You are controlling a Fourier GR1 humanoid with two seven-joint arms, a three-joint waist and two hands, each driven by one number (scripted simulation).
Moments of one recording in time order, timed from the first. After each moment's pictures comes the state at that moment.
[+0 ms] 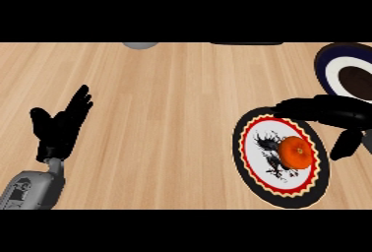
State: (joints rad) left arm -0.20 0.35 -0.08 -1.39 0.19 0.13 0.15; right arm -0.61 -0.83 0.59 -1.04 0.49 0.37 -0.86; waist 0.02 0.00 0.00
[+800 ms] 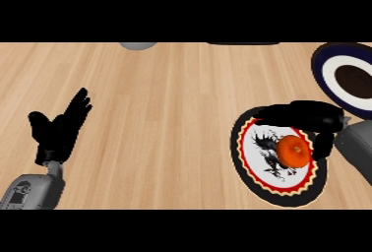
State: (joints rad) left arm -0.18 0.32 -0.04 -1.38 0.16 0.09 0.14; right arm -0.63 -0.70 0.60 -0.99 0.67 0.34 -0.83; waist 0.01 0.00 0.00
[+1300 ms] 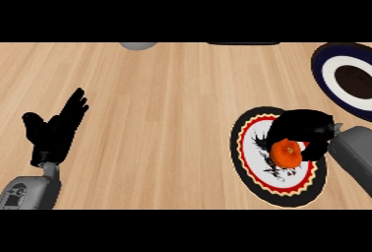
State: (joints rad) left arm -0.16 0.31 -0.01 -1.40 0.14 0.07 0.15; right arm -0.60 -0.69 0.66 -1.01 0.78 0.31 -0.87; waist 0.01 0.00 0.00
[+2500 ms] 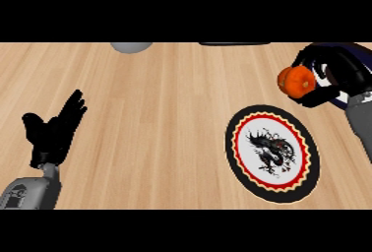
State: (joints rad) left arm -0.16 0.29 0.02 -1.40 0.12 0.08 0.16; right arm -0.66 -0.54 0.07 -1.02 0.43 0.07 -0.22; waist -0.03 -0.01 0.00
